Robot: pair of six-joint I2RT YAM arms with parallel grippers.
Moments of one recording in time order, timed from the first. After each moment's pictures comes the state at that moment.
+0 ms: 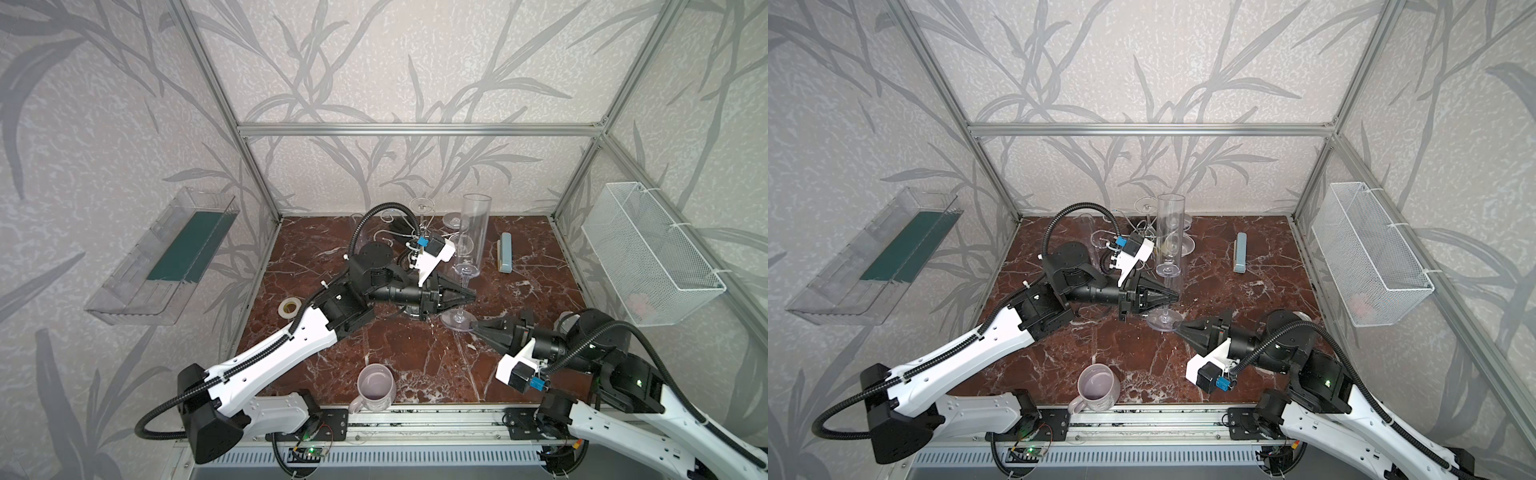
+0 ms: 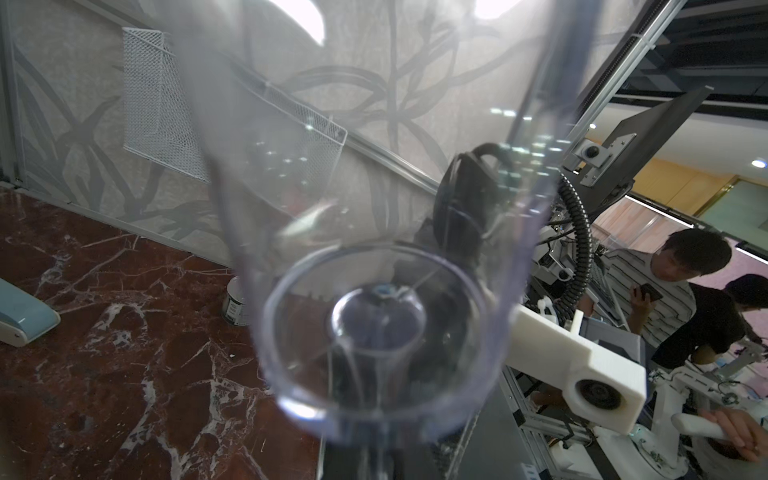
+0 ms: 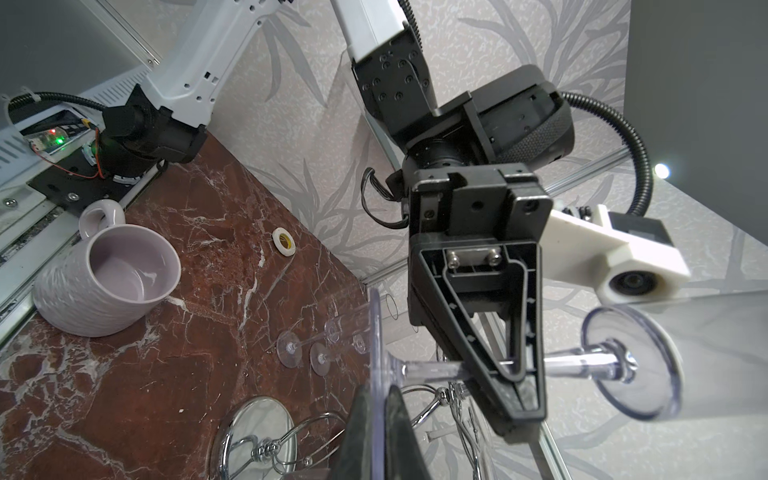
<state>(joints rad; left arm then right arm) -0.86 1.23 1.19 0.02 0.80 -0.45 0.95 0.56 0.84 -0.34 -0.30 -1.04</state>
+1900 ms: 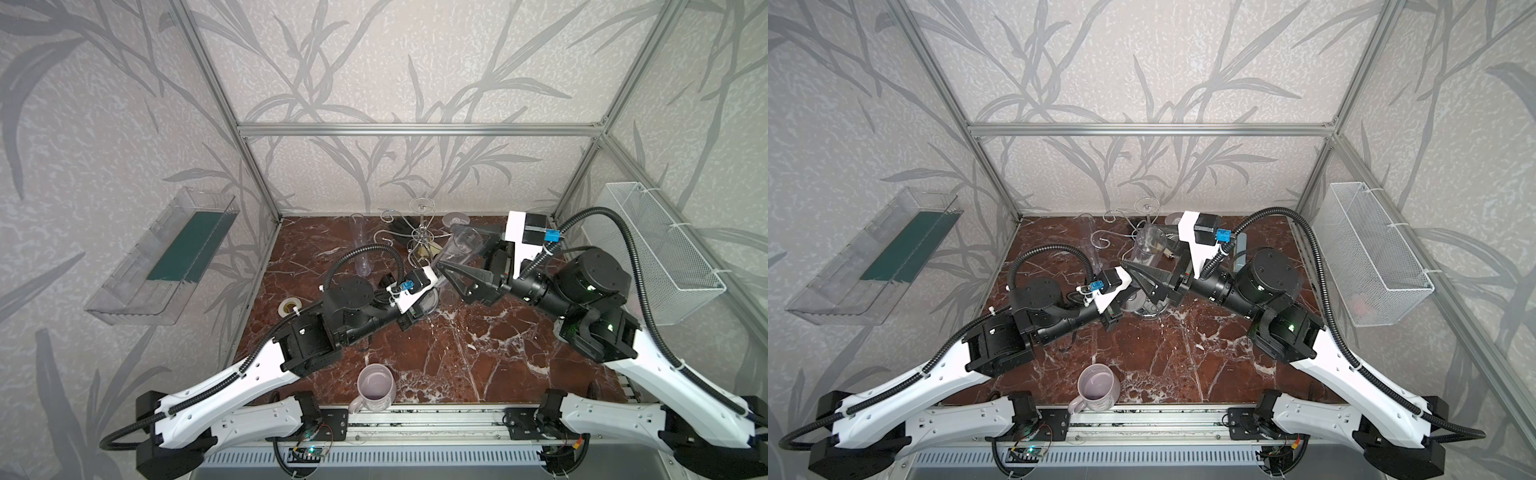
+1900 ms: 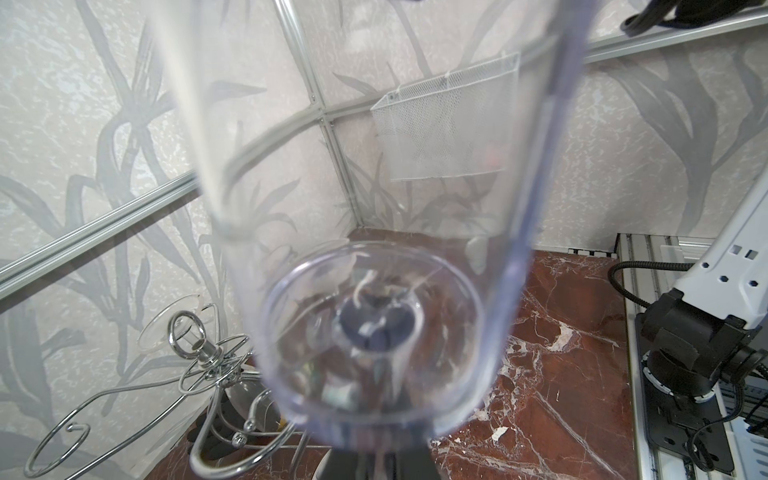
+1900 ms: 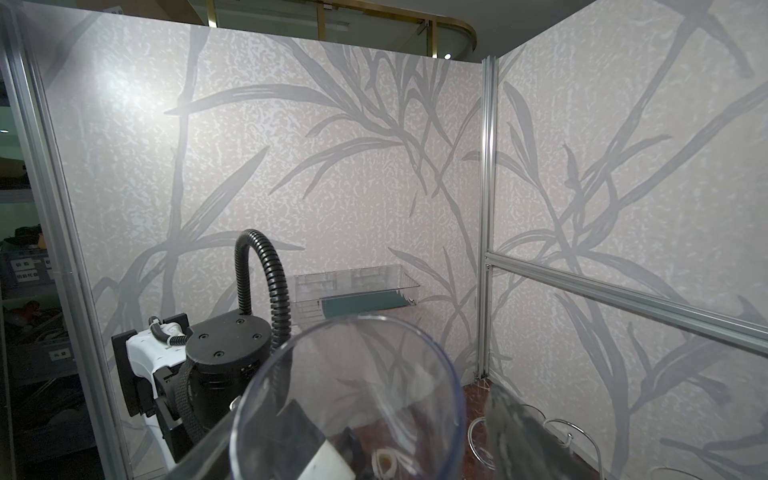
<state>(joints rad) -1.05 0.97 1.10 -0.24 -0.07 0.28 0.96 1.02 1.33 -0.01 -0.22 0.12</state>
